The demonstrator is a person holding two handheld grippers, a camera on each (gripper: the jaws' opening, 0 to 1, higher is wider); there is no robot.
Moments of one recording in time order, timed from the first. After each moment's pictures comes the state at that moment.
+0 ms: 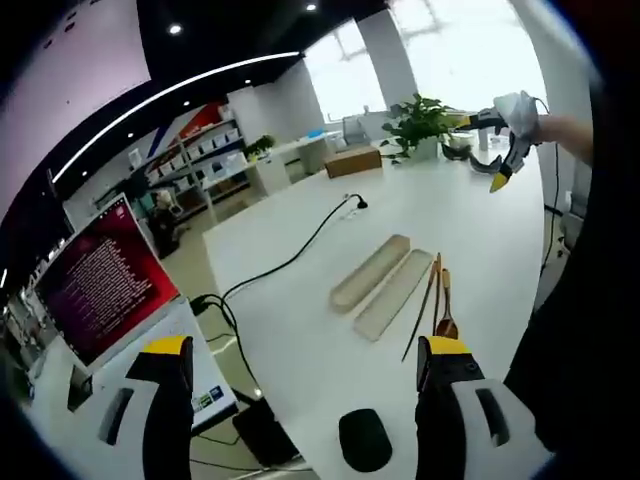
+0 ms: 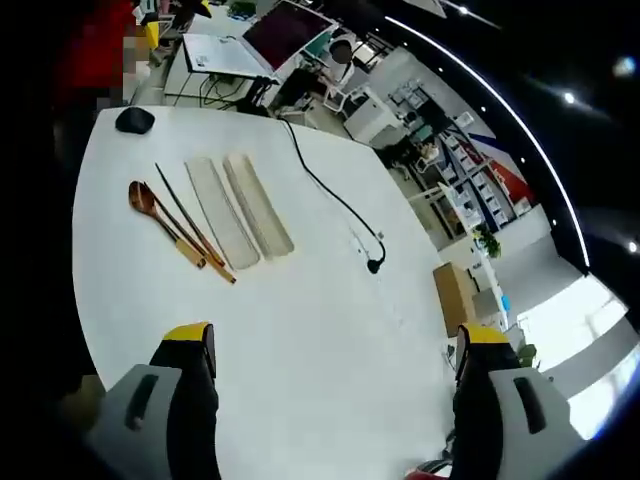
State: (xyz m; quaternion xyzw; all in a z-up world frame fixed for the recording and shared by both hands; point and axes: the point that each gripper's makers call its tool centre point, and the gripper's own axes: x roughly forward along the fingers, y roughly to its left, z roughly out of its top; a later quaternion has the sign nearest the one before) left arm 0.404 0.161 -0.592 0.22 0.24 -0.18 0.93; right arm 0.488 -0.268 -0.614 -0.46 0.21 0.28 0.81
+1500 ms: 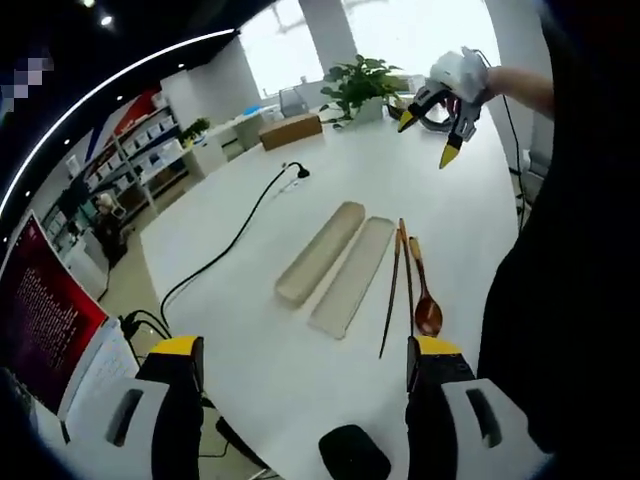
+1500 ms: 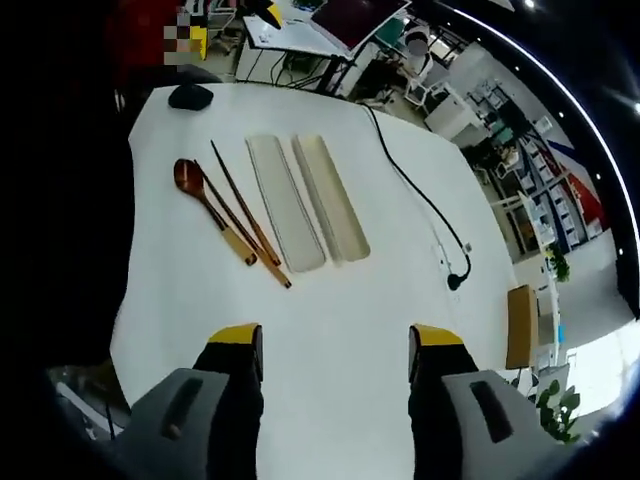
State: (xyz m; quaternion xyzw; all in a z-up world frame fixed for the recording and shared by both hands) left arm 0.432 0.102 -0.655 0.26 0.29 -0.30 0.87; right arm 0.494 -0.225 -0.689 -0.48 0.29 0.42 0.72
